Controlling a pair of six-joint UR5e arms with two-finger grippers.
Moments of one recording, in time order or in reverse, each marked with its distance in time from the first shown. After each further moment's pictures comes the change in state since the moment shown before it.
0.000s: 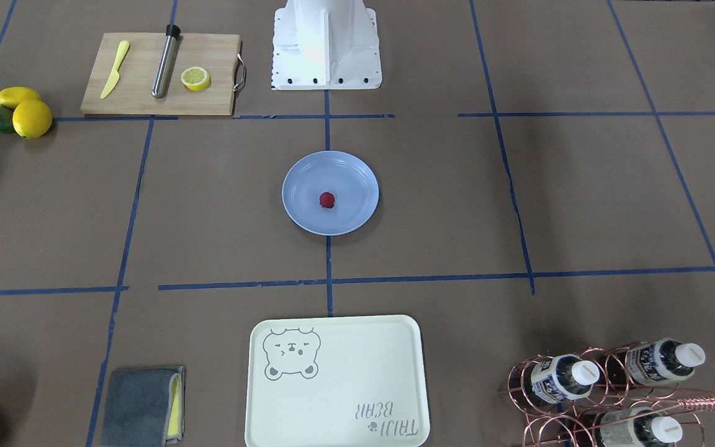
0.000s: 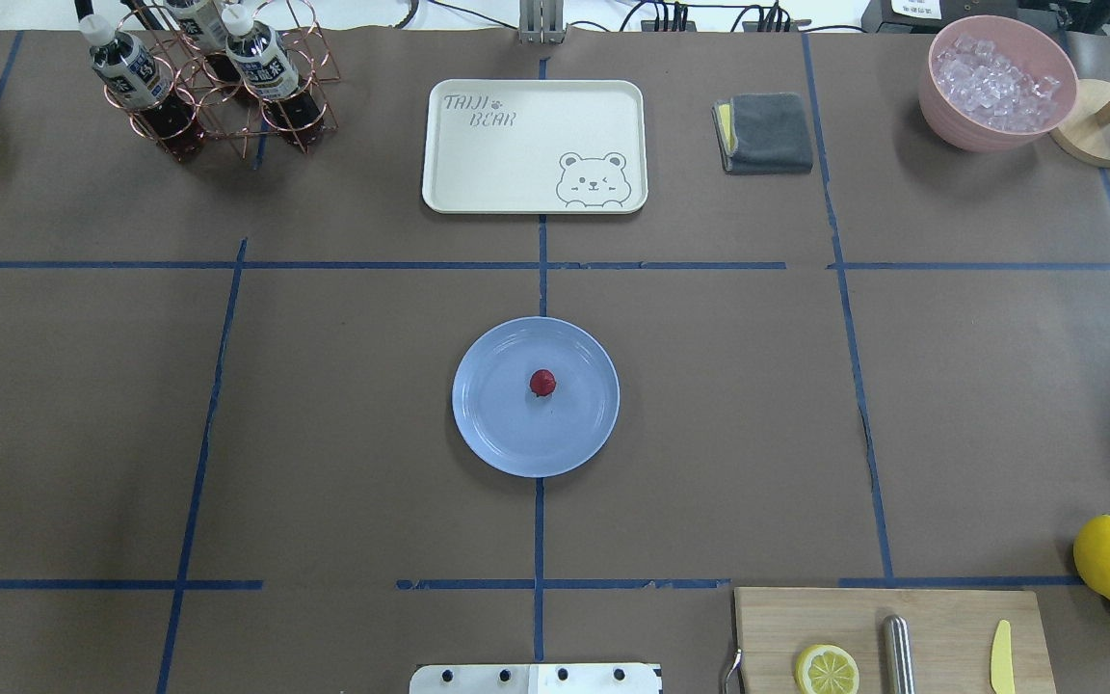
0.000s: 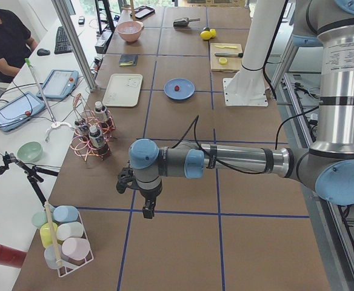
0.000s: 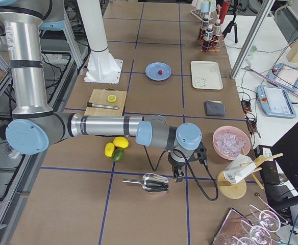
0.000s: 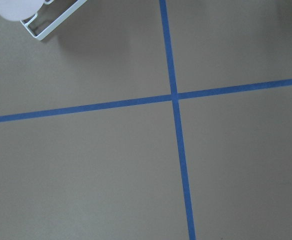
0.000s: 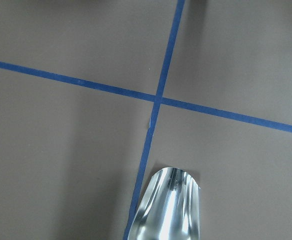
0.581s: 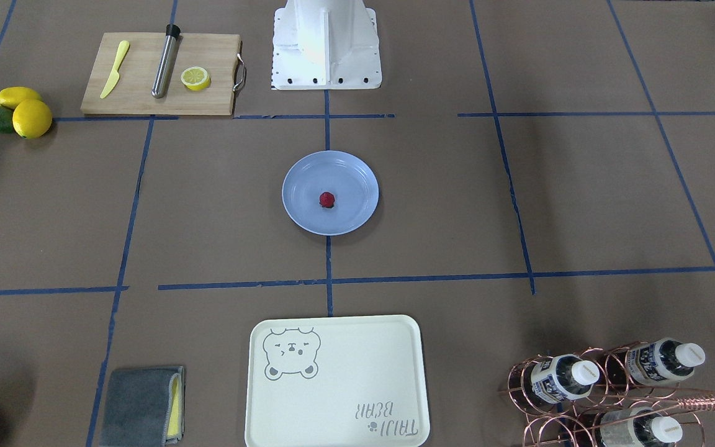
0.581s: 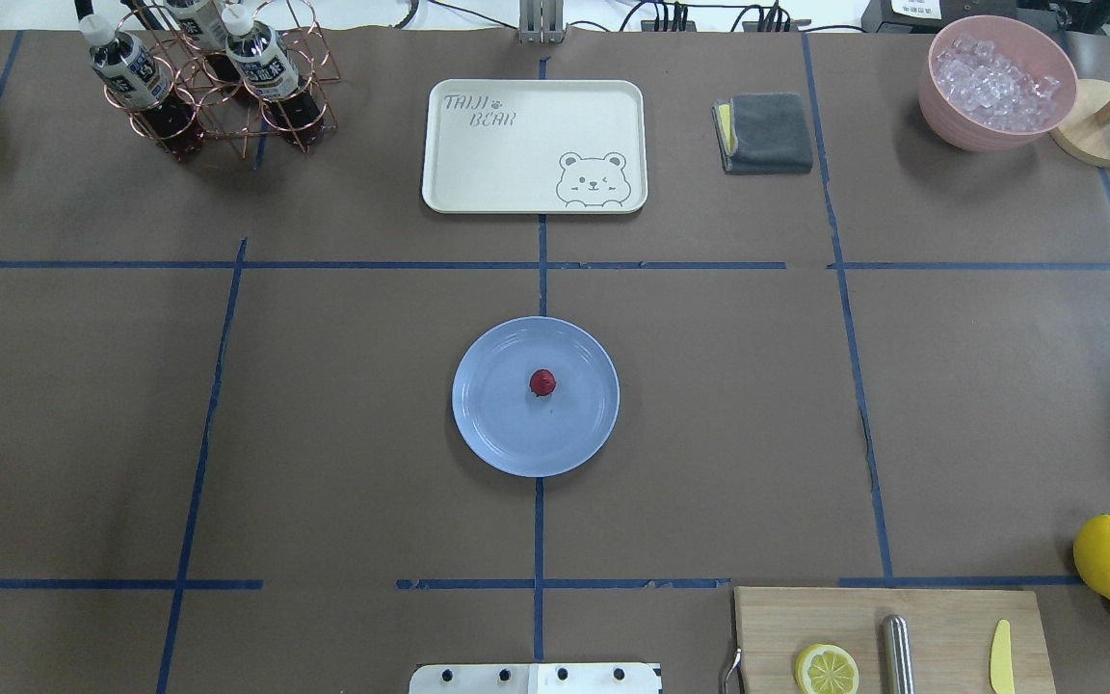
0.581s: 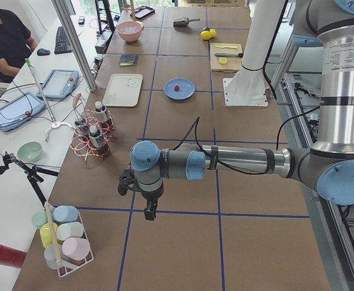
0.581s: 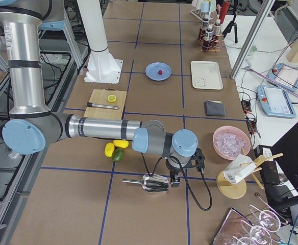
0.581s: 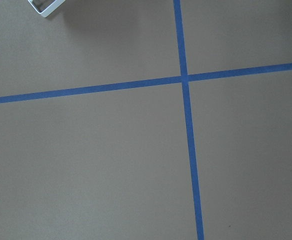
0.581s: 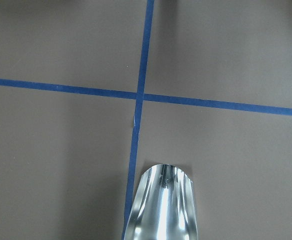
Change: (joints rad) left arm 0.001 0.005 0.003 -0.003 0.000 -0.005; right arm 0.004 -0.047 -0.006 0.102 0.004 0.178
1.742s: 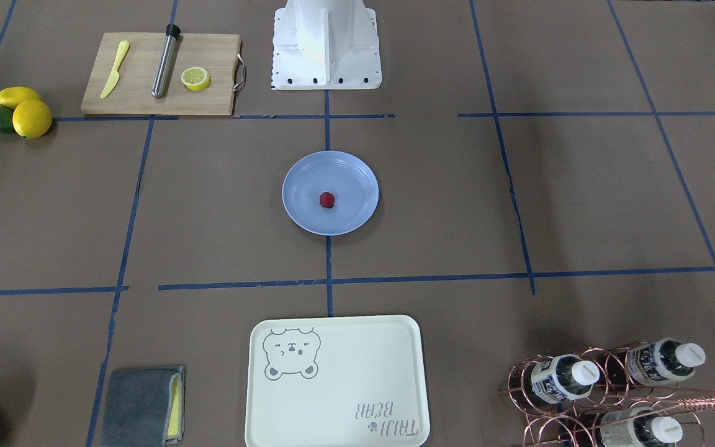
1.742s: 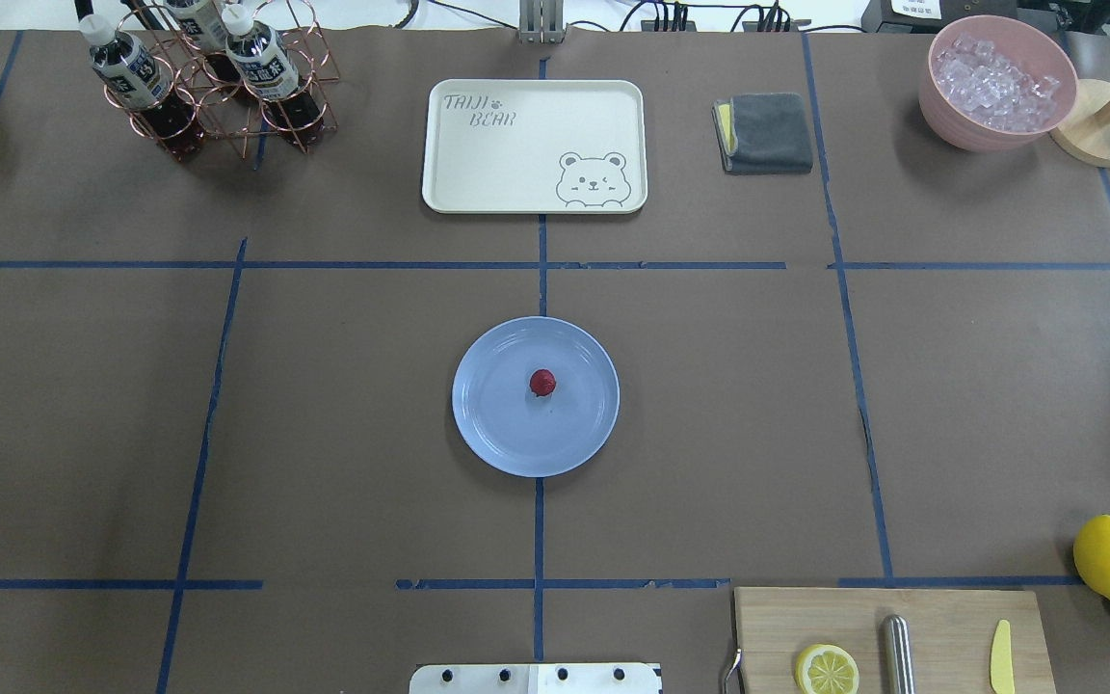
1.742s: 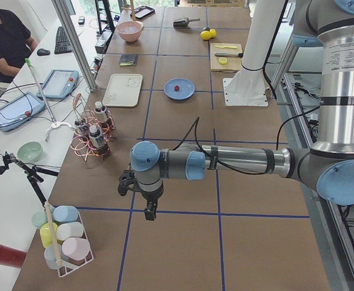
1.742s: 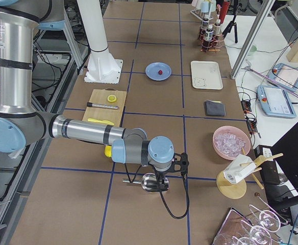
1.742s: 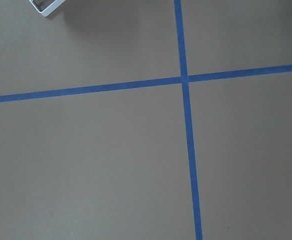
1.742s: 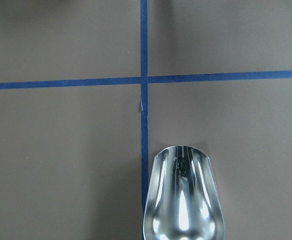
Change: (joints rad) left arm 0.001 0.001 0.008 0.002 -0.002 -0.008; right arm 0.001 -0.132 0.057 0.178 0.081 0.155
